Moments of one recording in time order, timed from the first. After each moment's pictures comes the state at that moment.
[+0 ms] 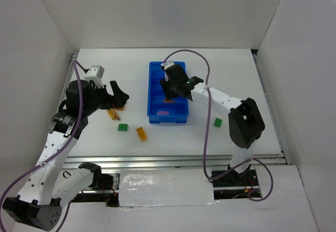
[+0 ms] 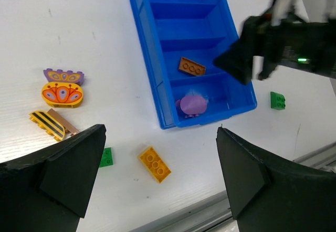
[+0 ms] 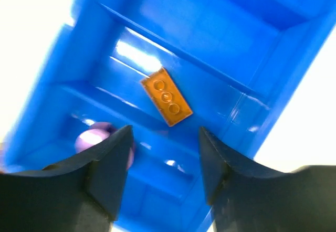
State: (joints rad) left arm -0.22 0.88 1.01 -0.54 0.19 -0.35; right arm 0.66 1.83 1.44 -0.43 0.16 0.11
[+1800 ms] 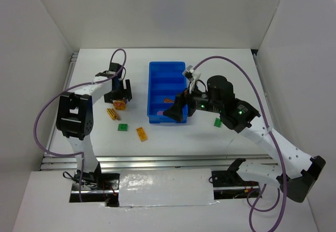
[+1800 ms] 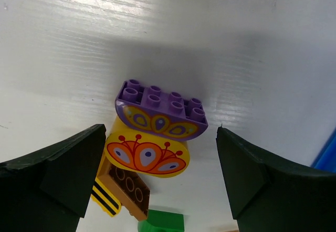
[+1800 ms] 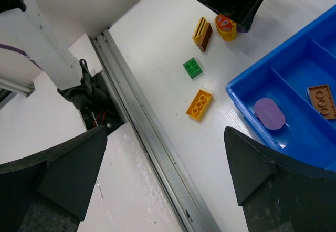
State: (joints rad) left arm -0.15 1.90 1.37 -0.62 -0.12 -0.34; right arm 0.73 1.06 1.14 -0.39 -0.39 0.28
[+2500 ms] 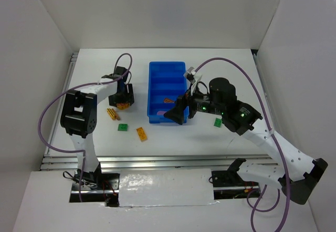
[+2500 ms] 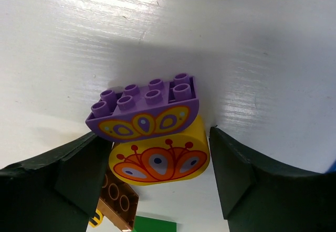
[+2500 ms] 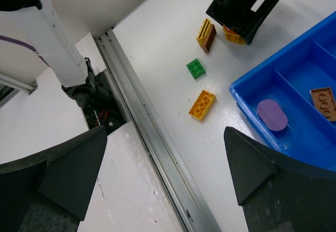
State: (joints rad) left arm -0.20 1.95 1.35 -0.61 -0.17 -0.38; right arm 0.74 1.03 1.12 -0.38 -0.40 0.28
